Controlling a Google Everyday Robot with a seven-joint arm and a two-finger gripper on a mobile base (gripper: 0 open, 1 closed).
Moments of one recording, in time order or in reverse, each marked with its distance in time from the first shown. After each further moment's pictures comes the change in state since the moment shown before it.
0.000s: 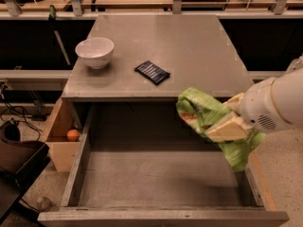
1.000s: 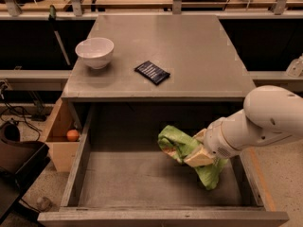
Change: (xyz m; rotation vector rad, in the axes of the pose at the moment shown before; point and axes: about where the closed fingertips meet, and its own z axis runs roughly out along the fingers) arm 0.061 0.028 0.148 -0.188 0.067 -0.114
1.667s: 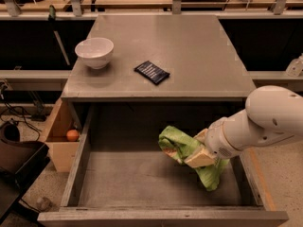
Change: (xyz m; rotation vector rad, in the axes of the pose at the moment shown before) arm 0.000 0.001 0.000 0.000 0.000 0.000
